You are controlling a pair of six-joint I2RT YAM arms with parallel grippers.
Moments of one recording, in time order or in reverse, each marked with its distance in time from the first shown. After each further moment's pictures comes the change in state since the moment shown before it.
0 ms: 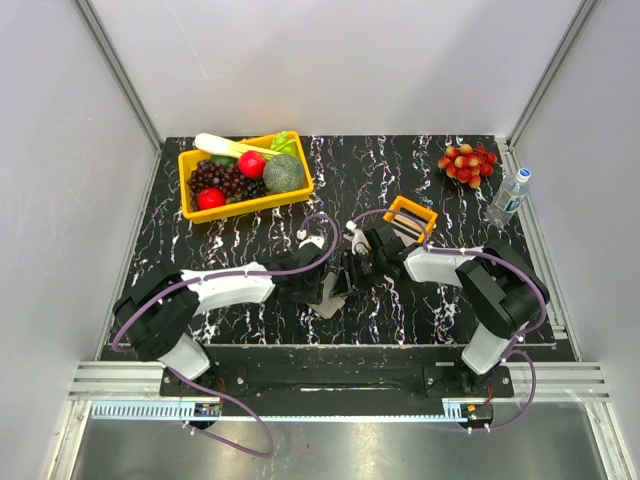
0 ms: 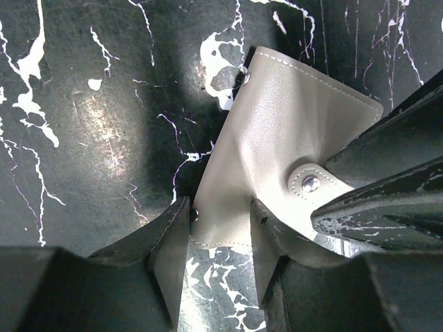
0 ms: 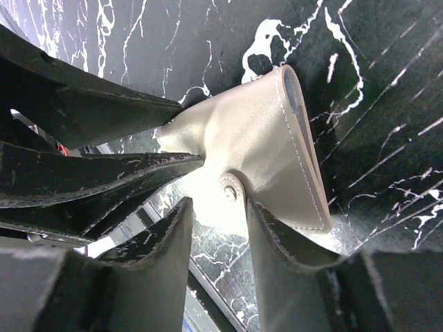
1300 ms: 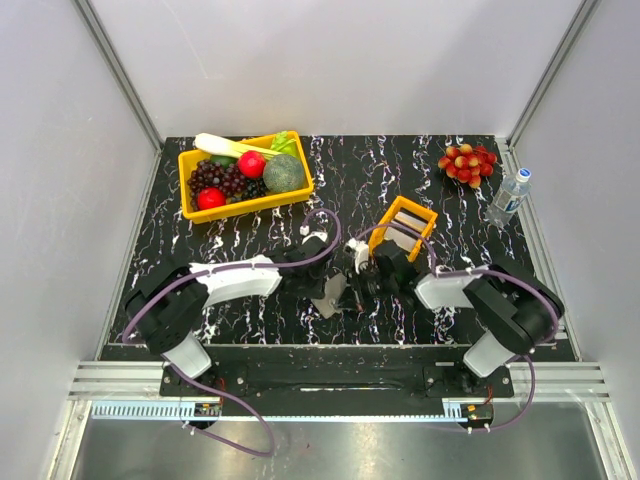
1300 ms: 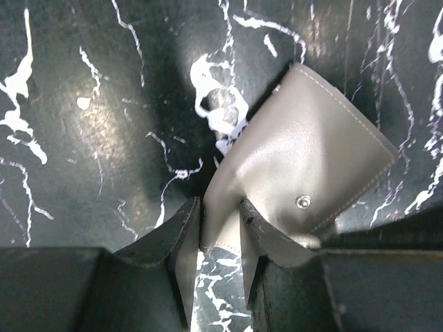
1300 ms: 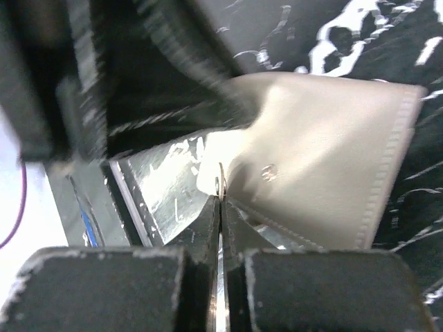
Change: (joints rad) left arm 0.013 0.071 0.076 -0.052 0.021 -0.023; right arm 0.046 -0.084 -0.228 0.340 -0.012 -0.119
